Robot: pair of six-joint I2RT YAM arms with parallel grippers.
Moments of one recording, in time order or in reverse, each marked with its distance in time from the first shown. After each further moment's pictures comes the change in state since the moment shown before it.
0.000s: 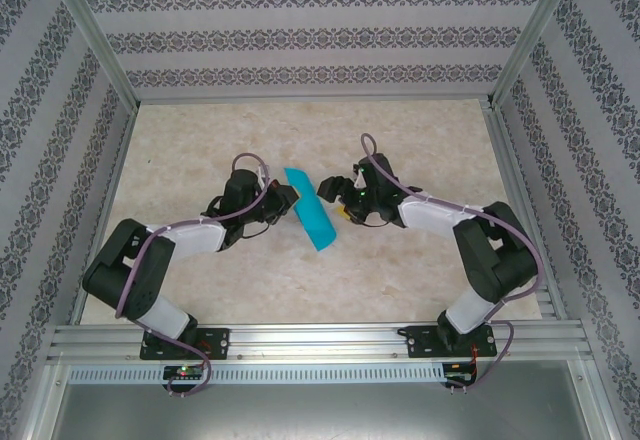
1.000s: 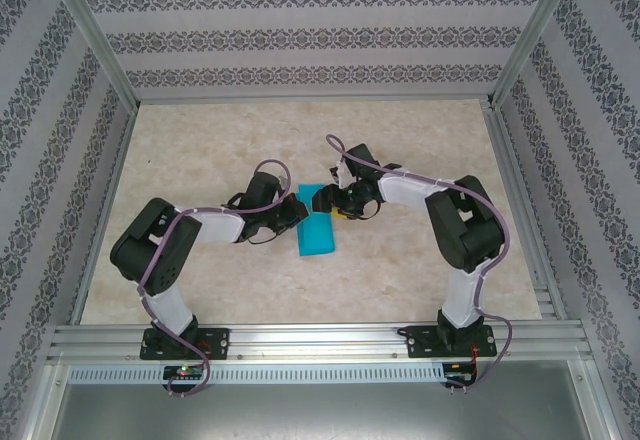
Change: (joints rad) left arm -0.058 0.185 0.103 -0.191 -0.017 0.160; right arm 0.003 0.272 0.291 -0.366 -0.111 -0.467
